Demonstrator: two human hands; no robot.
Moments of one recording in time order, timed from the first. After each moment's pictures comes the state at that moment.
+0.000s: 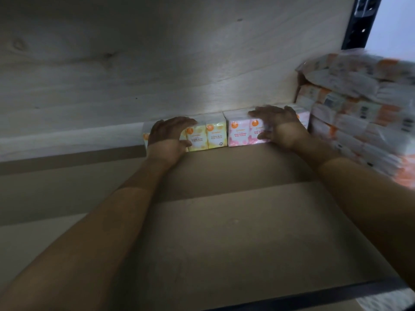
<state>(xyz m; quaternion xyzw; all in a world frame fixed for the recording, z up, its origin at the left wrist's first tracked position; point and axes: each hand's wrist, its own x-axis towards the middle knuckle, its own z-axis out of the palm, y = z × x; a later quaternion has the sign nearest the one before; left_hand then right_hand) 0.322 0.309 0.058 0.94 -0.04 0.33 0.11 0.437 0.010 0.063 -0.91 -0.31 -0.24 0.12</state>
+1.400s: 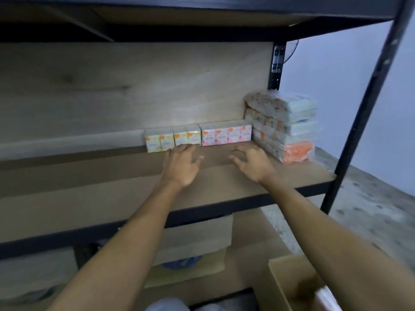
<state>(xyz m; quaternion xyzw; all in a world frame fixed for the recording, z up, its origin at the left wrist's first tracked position) 0.116 0.187 0.094 0.96 -0.03 0.25 0.16 0.175 -0.029 0.082 -0.92 -0.21 -0.19 0.26</state>
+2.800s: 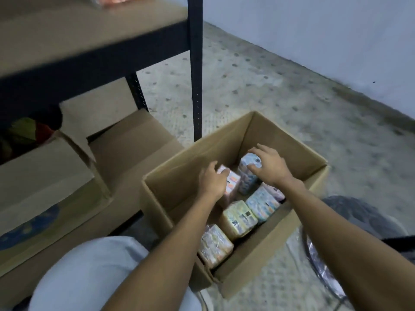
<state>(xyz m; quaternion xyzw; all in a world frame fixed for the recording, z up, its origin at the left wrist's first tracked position) 0.072 -0.196 -0.231 0.85 -0.01 -0.24 0.46 0.041 -0.383 -0.239 -0.97 0.14 0.02 0.18</state>
